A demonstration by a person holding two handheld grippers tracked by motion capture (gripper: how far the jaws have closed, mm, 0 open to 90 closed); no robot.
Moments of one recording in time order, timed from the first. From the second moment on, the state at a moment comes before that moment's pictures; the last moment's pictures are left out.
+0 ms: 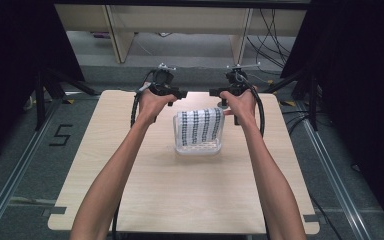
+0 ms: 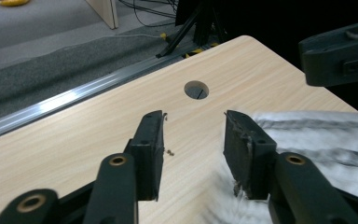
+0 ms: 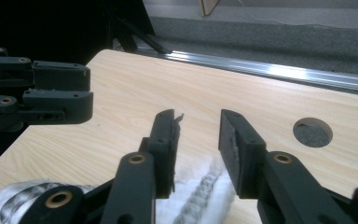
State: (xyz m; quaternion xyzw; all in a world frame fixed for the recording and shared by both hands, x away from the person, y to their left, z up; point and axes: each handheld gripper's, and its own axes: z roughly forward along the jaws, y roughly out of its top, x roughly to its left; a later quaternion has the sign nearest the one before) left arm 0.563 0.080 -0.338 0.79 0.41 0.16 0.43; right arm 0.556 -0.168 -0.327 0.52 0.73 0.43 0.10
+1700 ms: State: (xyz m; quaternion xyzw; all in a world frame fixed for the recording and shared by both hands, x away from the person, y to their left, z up) left arm 0.481 0.094 -0.313 0.78 0.39 0.14 0.47; right arm 0.497 -0.184 -0.308 0.43 0.77 0.46 0.13
